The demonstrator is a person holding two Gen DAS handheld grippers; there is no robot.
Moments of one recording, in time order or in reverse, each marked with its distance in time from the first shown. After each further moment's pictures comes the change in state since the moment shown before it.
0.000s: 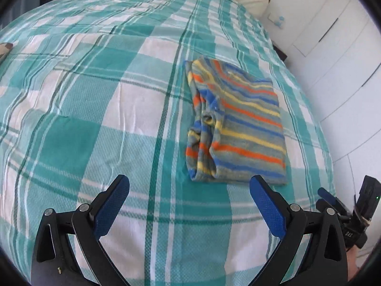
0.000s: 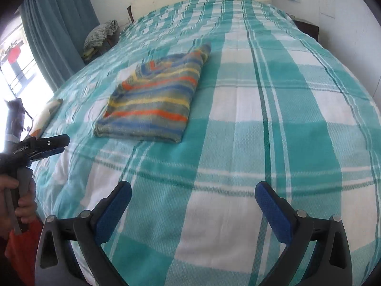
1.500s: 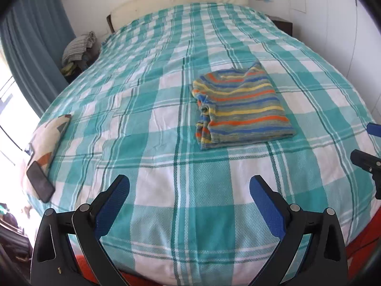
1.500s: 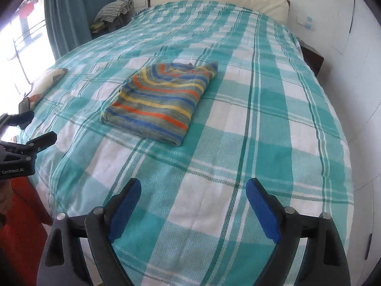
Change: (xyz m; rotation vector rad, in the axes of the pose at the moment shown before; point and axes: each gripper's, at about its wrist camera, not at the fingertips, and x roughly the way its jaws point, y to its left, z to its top) left arm -0.107 -0.125 -0.112 0.369 -0.154 0.509; right arm -0.085 0.043 -0.012 -0.229 0.053 -0.133
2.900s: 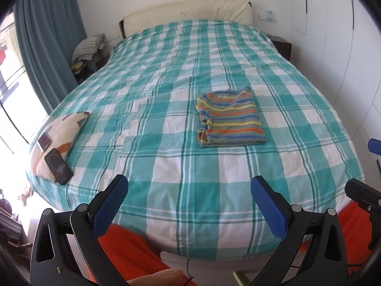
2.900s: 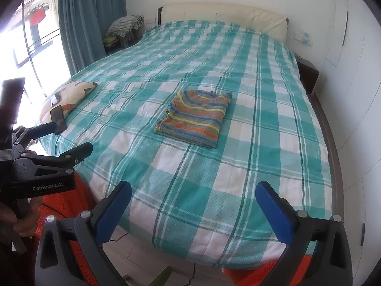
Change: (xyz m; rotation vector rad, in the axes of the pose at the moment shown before) left arm -0.123 0.029 -0.018 -0.094 -0.086 -0.063; right arm -0.159 0.075 -0.015 -0.012 -0.070 0.020
